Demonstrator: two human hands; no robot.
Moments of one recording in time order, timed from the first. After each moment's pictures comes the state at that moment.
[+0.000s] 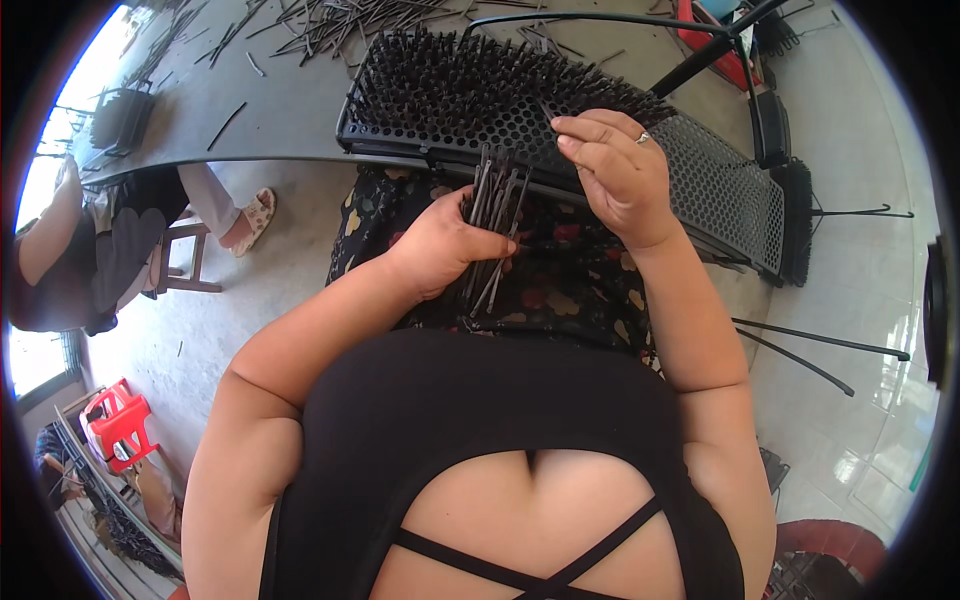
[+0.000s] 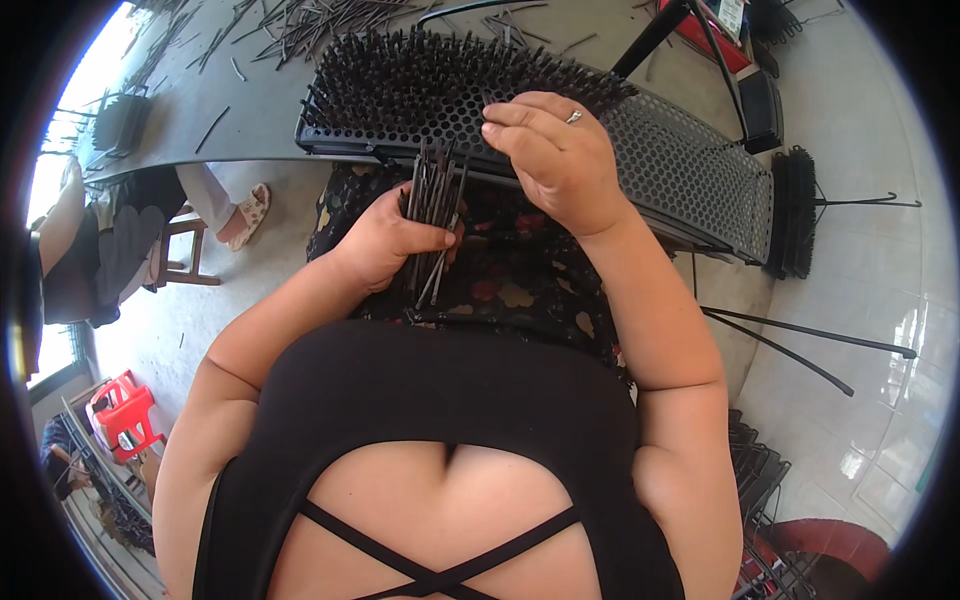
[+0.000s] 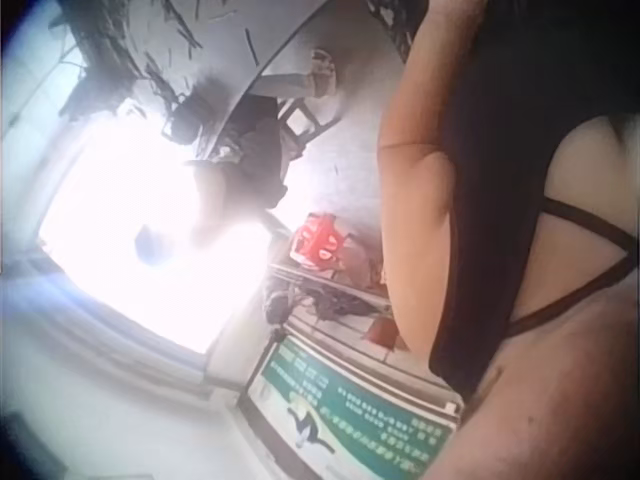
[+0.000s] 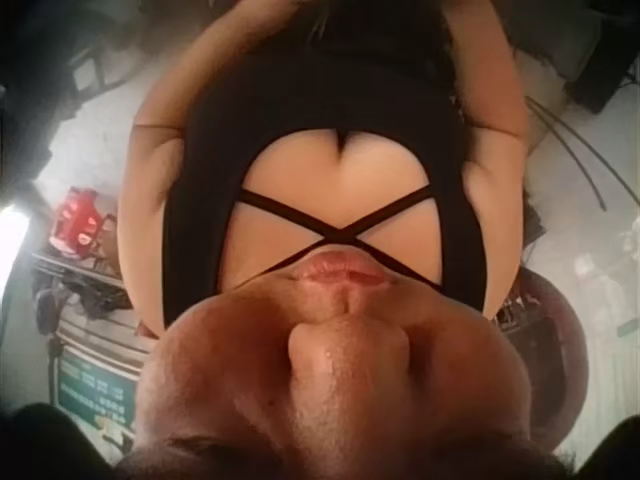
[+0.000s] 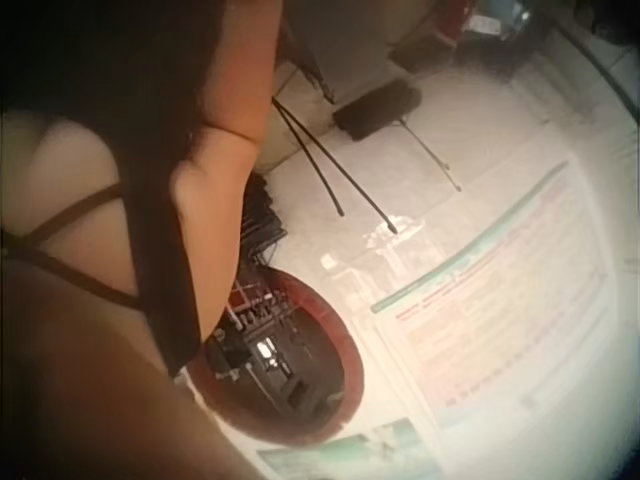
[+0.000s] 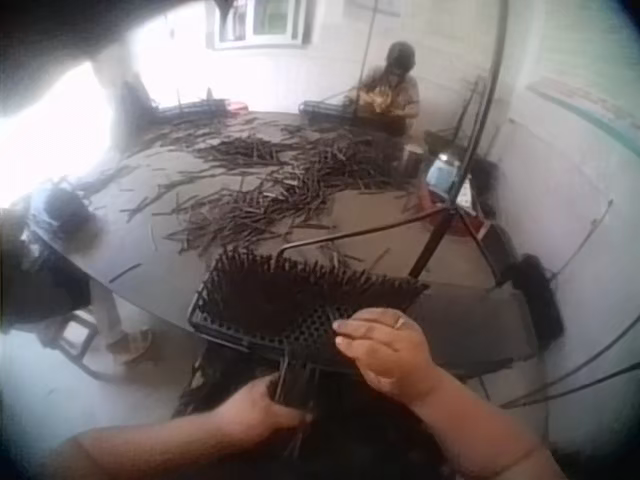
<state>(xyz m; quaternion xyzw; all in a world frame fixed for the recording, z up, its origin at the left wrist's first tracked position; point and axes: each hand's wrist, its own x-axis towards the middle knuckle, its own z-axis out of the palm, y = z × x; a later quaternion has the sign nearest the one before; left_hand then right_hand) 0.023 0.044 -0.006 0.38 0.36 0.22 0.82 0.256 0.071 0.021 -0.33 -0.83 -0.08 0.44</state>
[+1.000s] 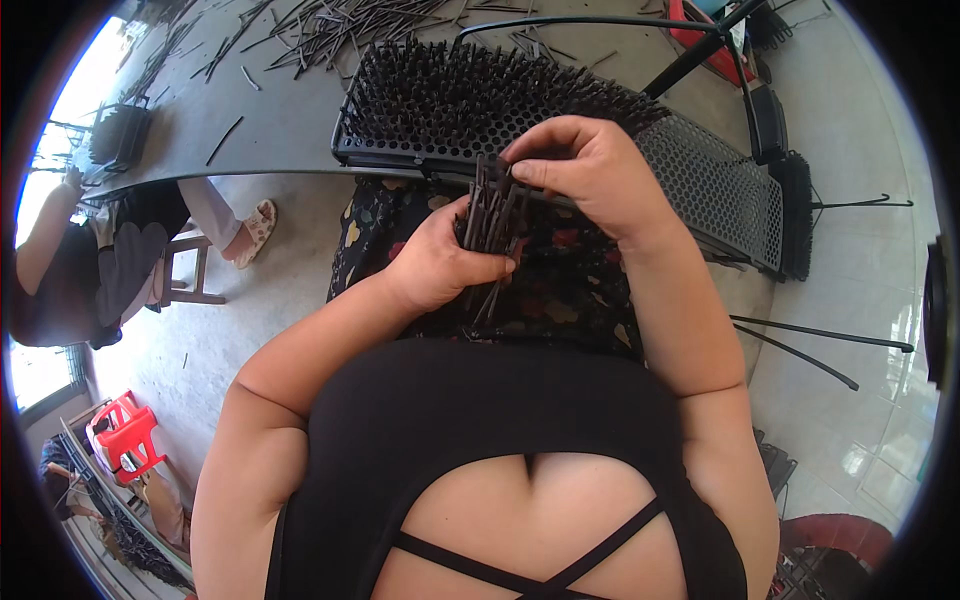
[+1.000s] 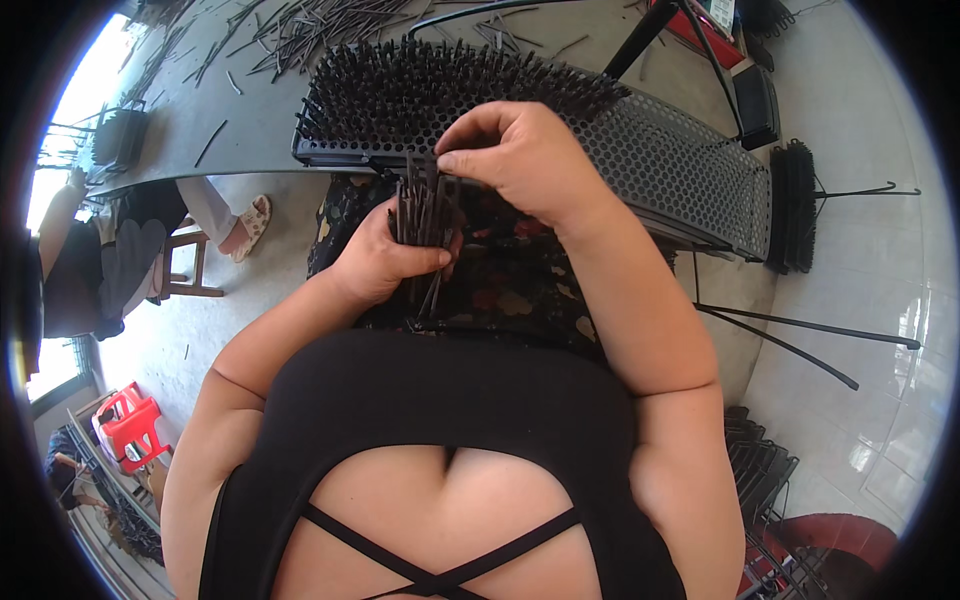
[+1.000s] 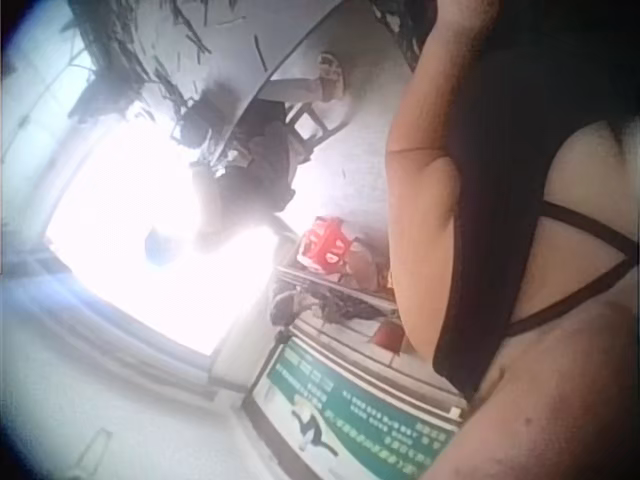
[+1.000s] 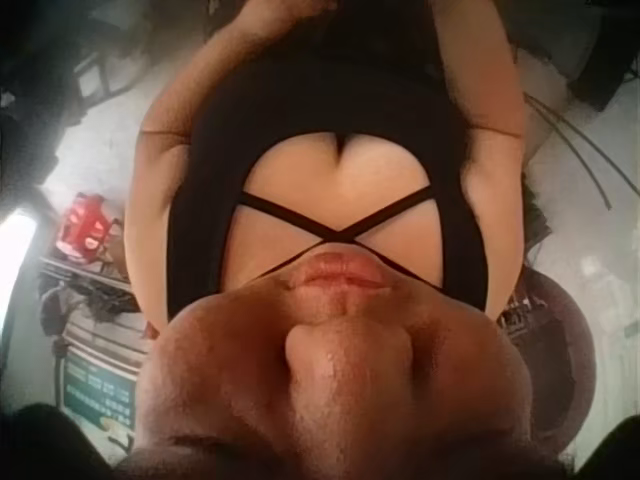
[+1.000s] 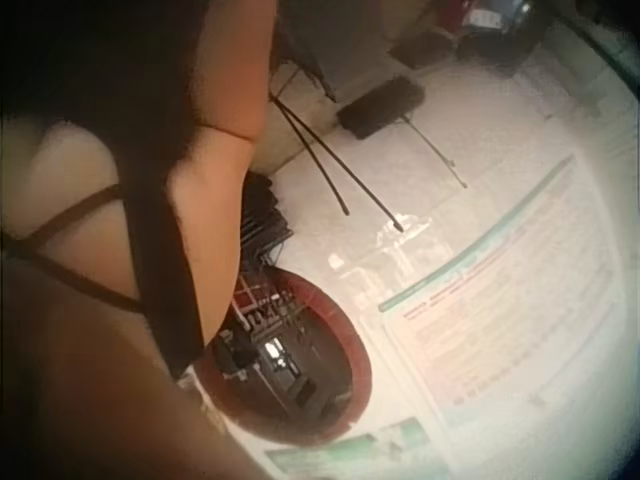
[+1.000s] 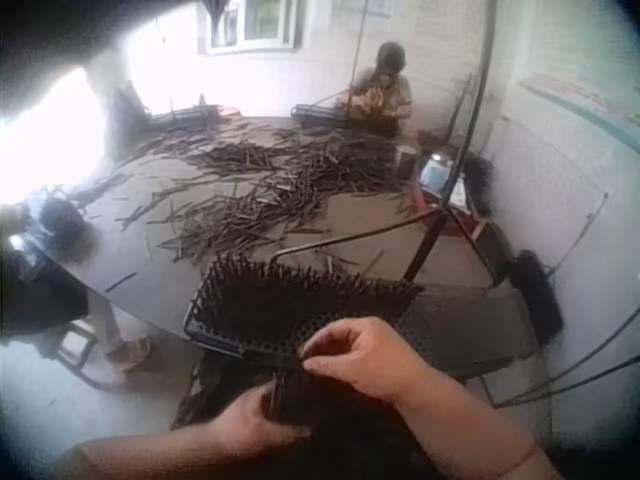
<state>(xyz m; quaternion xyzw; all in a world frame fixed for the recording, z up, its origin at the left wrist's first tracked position) 0.019 0.042 -0.003 0.44 0.31 0.25 0.81 0.229 0.067 0.043 -0.48 -0.52 0.55 0.44</state>
